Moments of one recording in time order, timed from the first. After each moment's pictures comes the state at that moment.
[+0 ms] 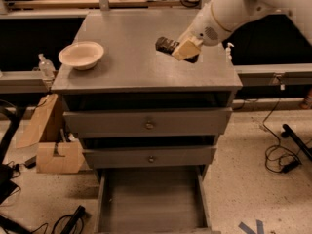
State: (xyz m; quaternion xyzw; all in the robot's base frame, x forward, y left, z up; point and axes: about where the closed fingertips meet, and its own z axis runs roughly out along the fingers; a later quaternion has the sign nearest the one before) arm 0.655 -0.076 0.930 -0.56 0.75 0.10 0.33
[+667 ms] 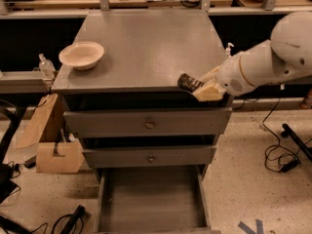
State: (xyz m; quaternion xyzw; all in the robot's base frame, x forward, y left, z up) arm 0.589 -0.139 0.848 -0.50 0.79 0.12 0.34
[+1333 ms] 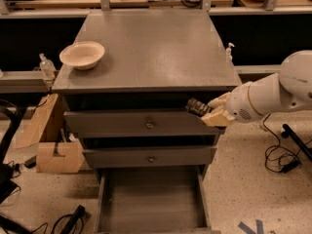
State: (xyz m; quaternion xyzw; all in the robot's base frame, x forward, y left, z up) arm 0.549 -0.171 0.783 -0.49 0.80 0.13 0.32
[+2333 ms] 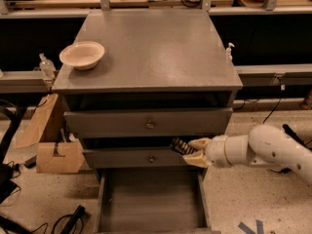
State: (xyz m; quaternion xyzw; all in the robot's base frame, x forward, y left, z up) arm 0.533 -0.128 0.612 -0.49 0.77 0.22 0.36
